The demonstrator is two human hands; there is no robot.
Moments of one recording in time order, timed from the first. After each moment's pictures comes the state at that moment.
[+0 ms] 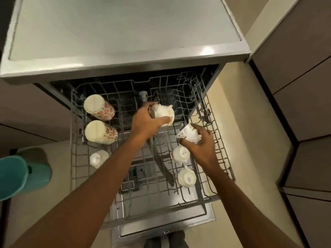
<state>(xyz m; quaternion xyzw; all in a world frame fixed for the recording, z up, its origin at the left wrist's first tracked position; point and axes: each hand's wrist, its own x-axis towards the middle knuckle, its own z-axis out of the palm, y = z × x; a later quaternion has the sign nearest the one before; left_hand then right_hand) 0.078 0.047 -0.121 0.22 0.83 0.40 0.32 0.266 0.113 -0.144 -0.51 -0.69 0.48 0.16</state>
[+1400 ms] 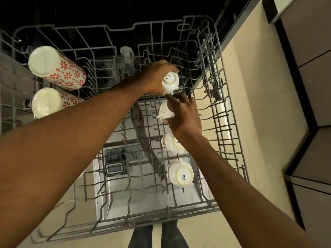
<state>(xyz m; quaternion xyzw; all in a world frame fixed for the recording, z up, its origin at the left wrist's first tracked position) 0.044 0.143 -0.210 0.55 0.77 0.15 0.27 0.212 0.140 -0.200 -0.39 -0.88 0.26 -0.06</state>
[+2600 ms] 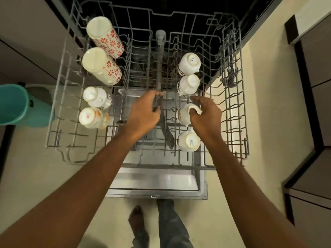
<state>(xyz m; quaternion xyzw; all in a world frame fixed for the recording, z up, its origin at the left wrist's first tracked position) 0.168 -0.055 -0.173 0.28 0.86 0.36 0.24 0.286 0.074 -0.169 -0.42 -0.80 0.40 0.12</state>
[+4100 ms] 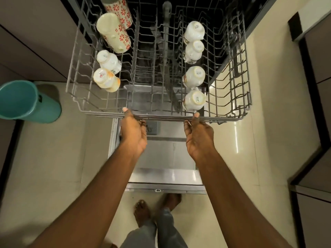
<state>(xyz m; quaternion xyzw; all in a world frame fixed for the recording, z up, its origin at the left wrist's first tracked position) 0.209 -0.104 -0.197 -0.35 0.52 0.73 0.27 0.311 0.002 -0.176 -0.56 -0.16 0.78 0.24</state>
